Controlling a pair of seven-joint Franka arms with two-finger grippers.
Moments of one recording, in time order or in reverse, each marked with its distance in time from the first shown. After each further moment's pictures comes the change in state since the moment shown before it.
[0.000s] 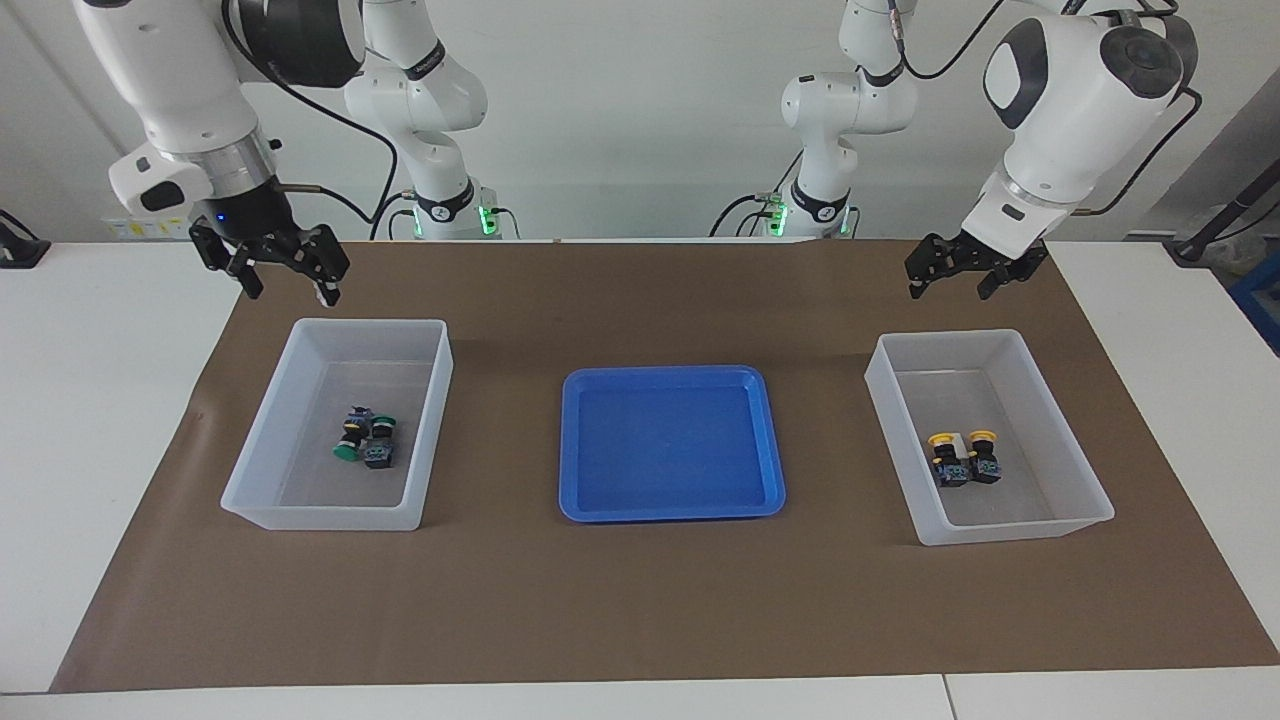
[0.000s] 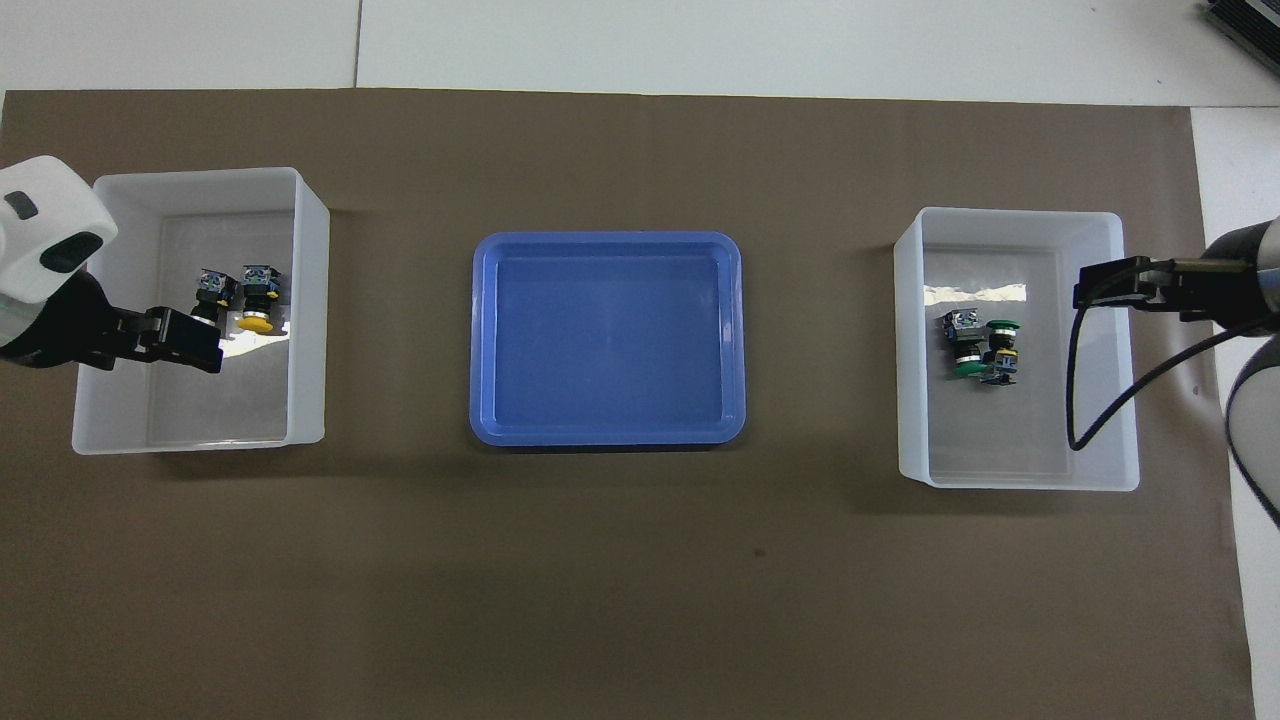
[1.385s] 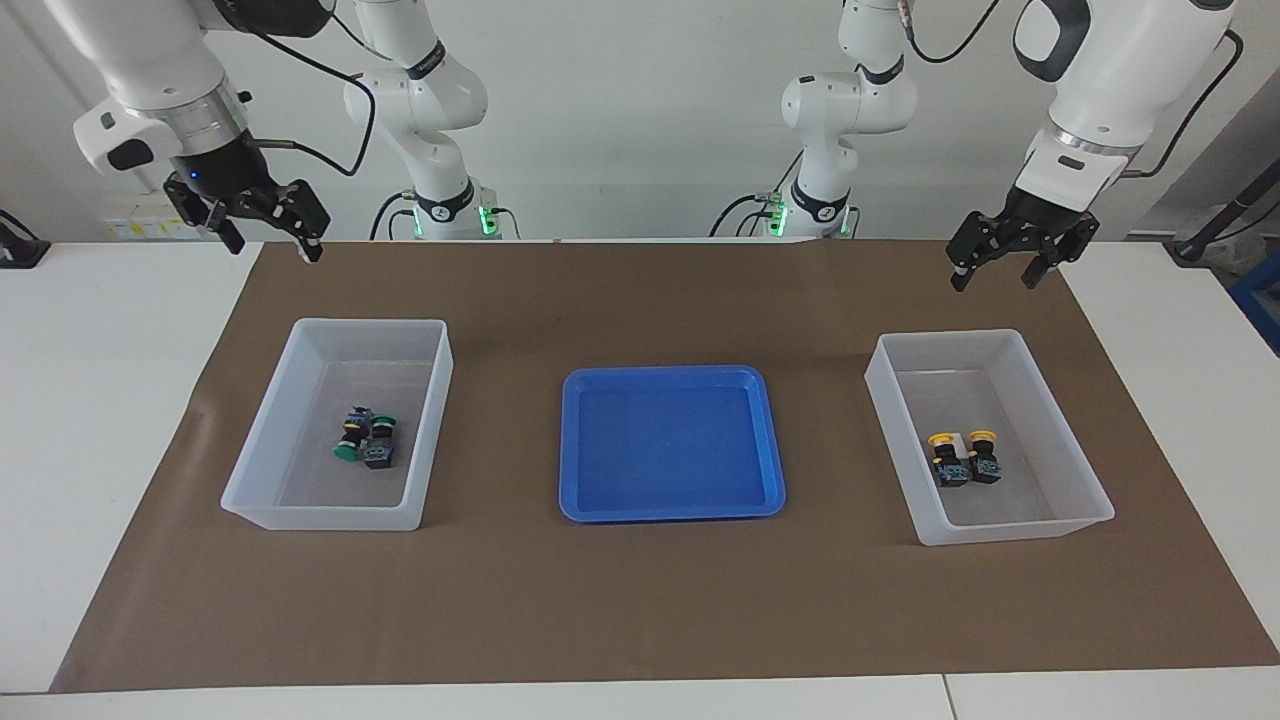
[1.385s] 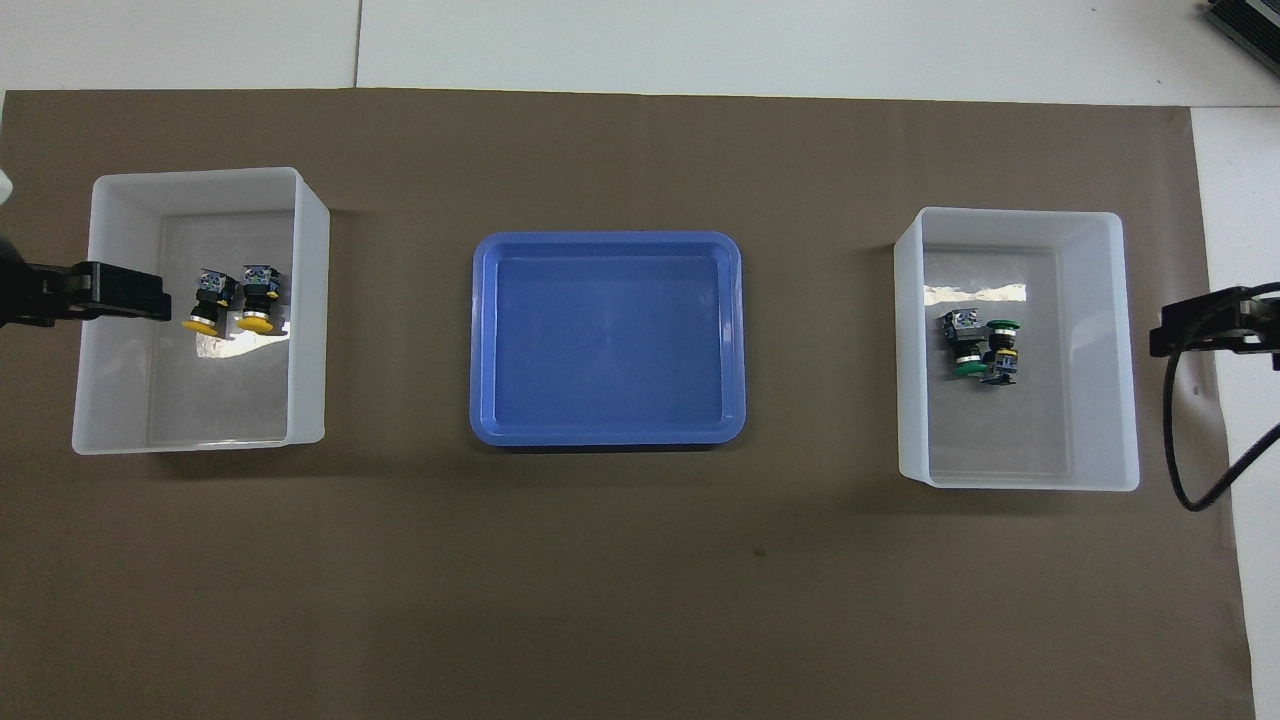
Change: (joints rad) left arm 0.033 -0.045 0.021 0.032 0.002 0.084 -0.001; right arm 0.073 -0.009 -0.098 0.042 0.001 -0.136 -0.029
